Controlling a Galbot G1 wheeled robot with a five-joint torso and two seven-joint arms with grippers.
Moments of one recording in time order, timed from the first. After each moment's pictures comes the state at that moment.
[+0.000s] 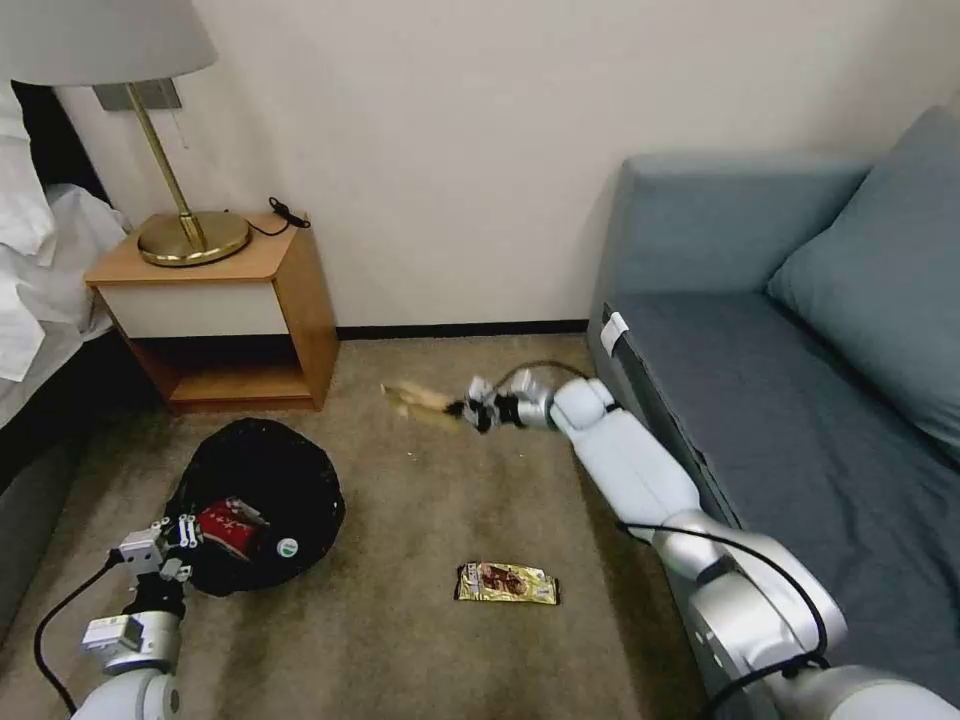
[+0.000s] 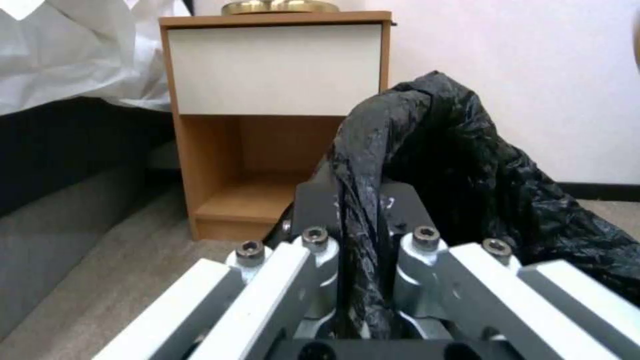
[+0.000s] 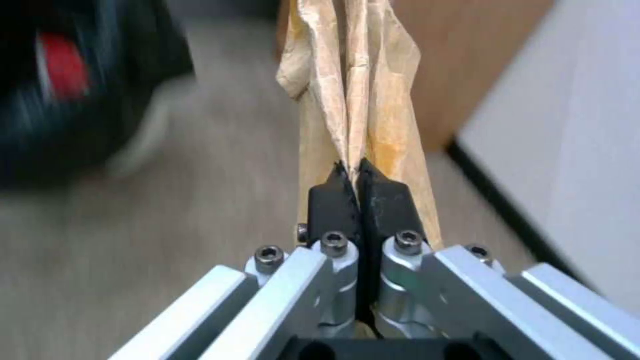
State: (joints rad) left arm 1.46 -1.31 -0.87 -1.57 -0.36 -0.38 0.16; right arm -0.28 1.49 0.00 0.81 -0.03 0.06 -0.83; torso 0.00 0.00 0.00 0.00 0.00
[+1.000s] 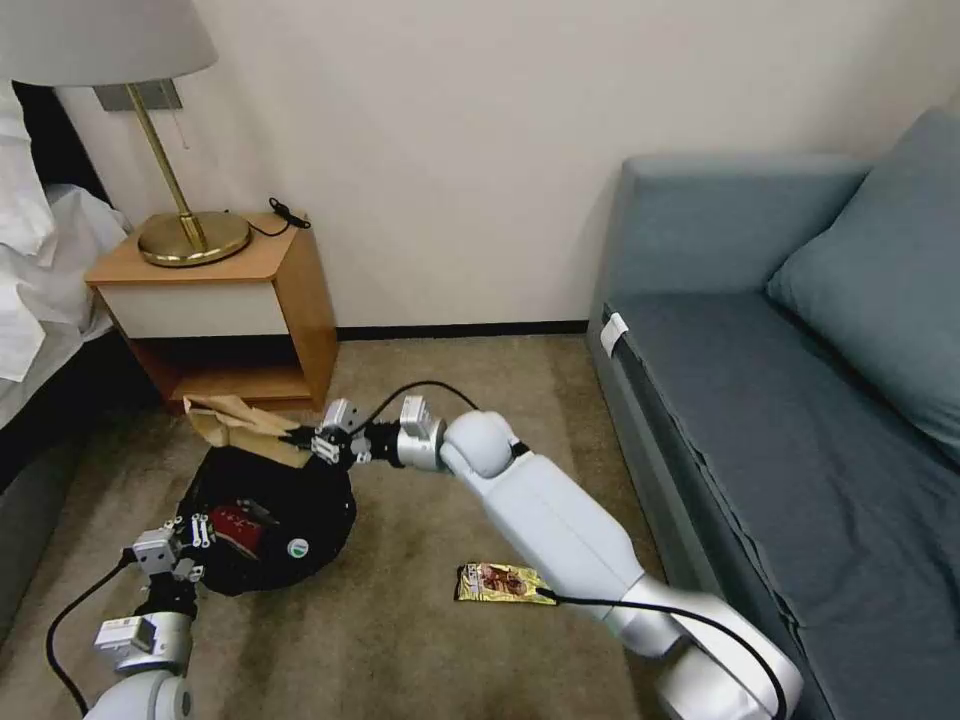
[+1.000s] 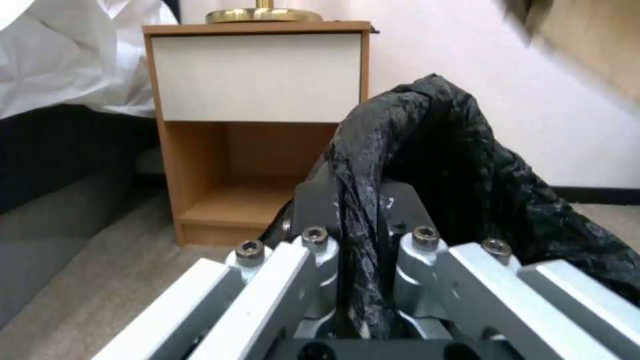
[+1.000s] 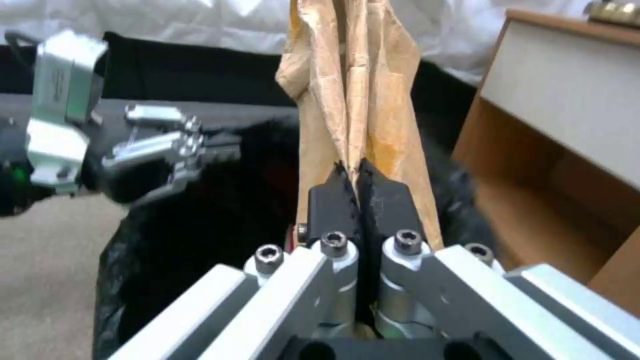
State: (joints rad) left arm 1.48 -1.35 -0.86 -1.63 -0.33 -0.37 0.16; right arm -0.53 1.57 -0.24 1.18 0.18 -0.03 -0.75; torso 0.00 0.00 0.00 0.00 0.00
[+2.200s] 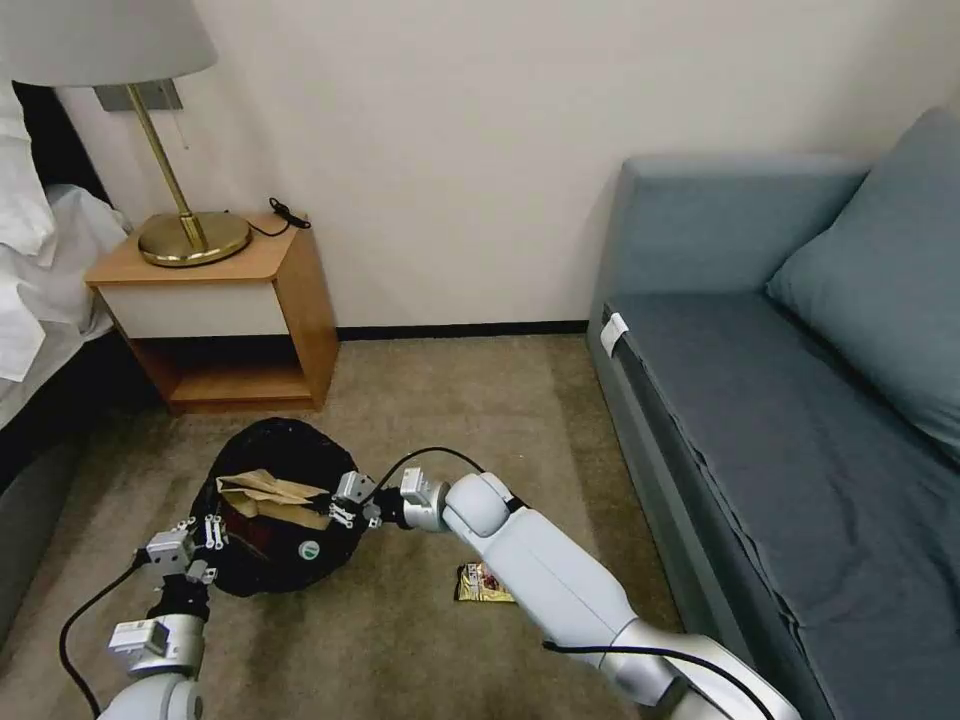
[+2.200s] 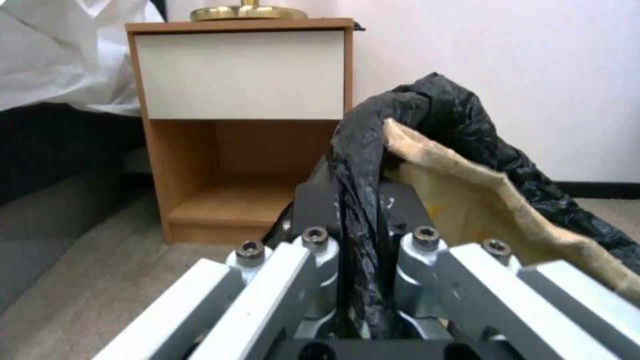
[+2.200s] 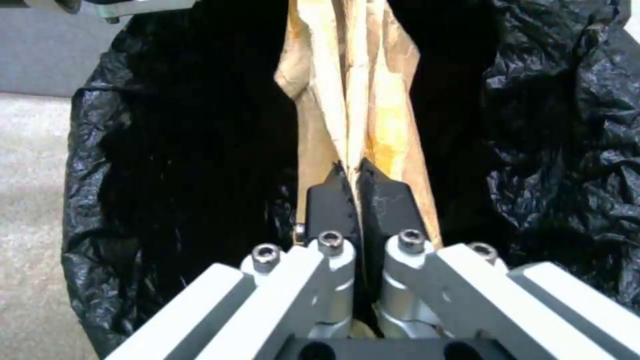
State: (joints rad) left arm 1.49 -1.37 -0.85 -1.65 -0.30 -0.37 0.16; right arm -0.60 1.57 -0.27 1.05 0.06 0.08 -0.71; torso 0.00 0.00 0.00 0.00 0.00
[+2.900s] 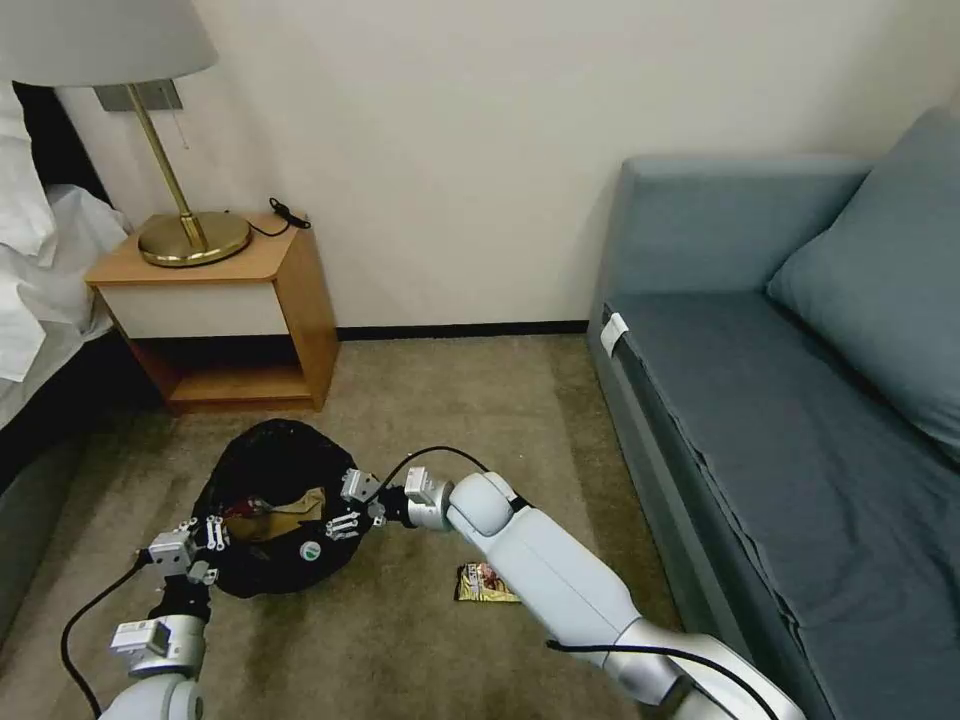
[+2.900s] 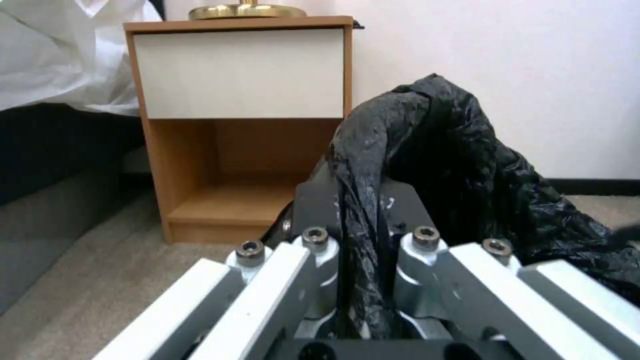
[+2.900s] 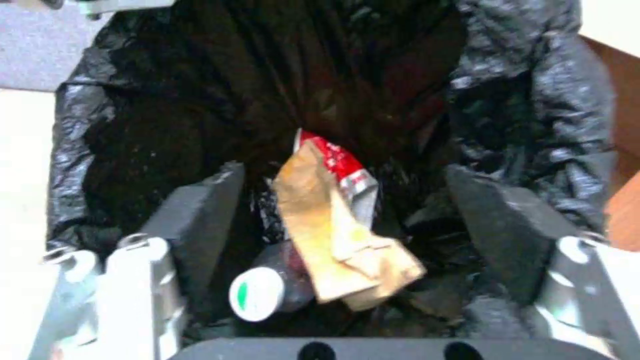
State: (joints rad) left arm 1.49 -1.37 -0.85 -1.64 -0.30 -0.37 0.17; right arm -0.59 1.57 -0.27 1.05 0.06 0.08 -0.71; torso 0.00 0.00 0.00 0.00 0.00
